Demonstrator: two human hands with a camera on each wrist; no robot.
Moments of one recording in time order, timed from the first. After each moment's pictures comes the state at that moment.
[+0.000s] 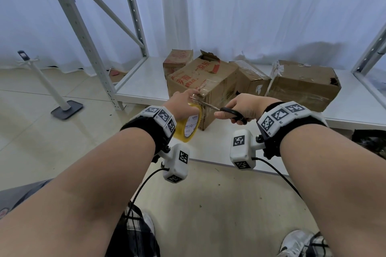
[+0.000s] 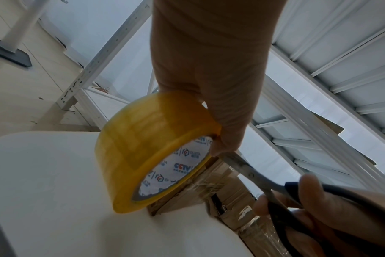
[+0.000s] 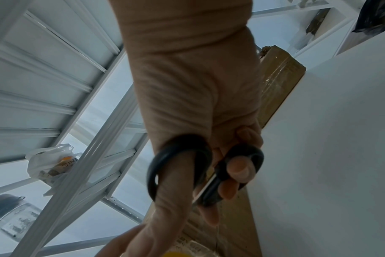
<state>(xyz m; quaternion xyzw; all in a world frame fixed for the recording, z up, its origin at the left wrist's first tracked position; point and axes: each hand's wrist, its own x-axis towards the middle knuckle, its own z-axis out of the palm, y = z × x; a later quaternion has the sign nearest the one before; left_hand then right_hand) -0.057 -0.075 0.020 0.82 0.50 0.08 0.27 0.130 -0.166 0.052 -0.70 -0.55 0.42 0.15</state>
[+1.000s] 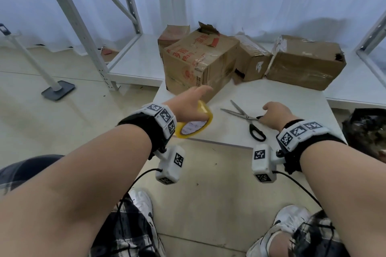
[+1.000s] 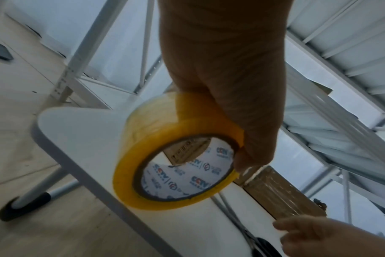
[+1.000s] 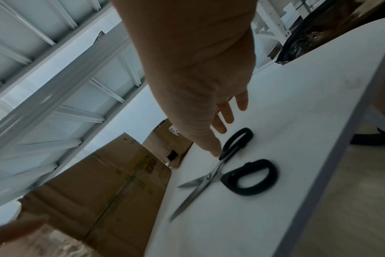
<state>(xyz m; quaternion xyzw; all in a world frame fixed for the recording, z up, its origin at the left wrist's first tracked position) -0.057 -0.117 -0.008 0.91 0.34 0.04 0.25 0.188 -0.212 -0.046 -0.87 -0.44 0.20 0.06</state>
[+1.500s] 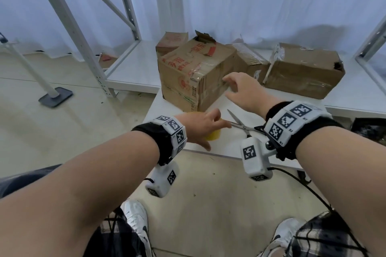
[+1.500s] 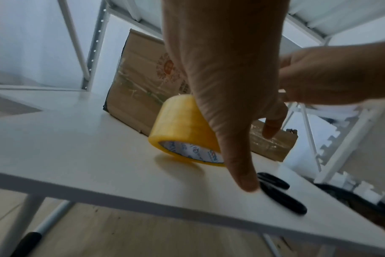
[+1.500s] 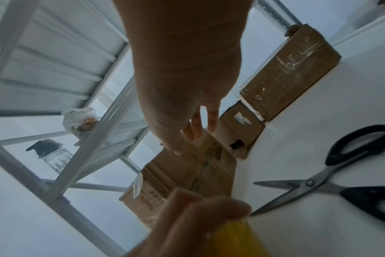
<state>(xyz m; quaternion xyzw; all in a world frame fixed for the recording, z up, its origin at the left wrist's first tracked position) -0.023 -0.127 -0.020 0.98 0.15 -0.15 0.02 0.147 -0.163 0.018 -0.71 -0.65 0.13 0.23</state>
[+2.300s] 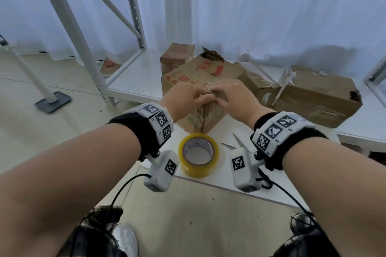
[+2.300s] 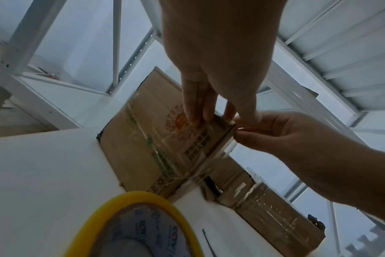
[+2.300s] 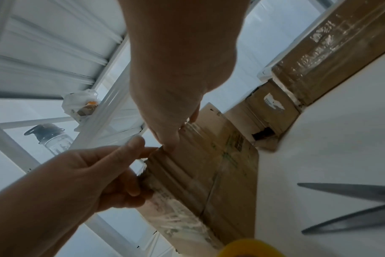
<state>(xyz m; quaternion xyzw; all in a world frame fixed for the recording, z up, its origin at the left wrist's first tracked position) -0.027 -0.038 0.031 0.89 0.37 0.19 0.17 0.144 -0.083 0.019 -0.64 -0.74 0.02 0.20</state>
